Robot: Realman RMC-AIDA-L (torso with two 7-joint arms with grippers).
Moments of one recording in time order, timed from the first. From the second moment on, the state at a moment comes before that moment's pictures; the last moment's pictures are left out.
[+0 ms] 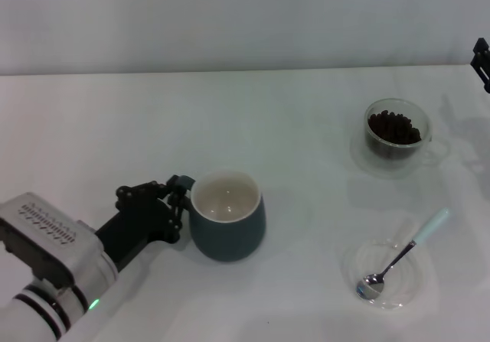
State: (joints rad) left arm -0.49 -2.10 2.84 0.29 -0.90 0.97 -0.09; right arm 0.50 2.03 -1.18 -0.11 -0.16 -1.02 0.29
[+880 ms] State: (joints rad) left arm -0.49 -2.10 2.84 0.30 -0.84 0.93 -0.09; right arm 0.49 2.03 -1.18 -0.11 -0.16 -1.02 0.29
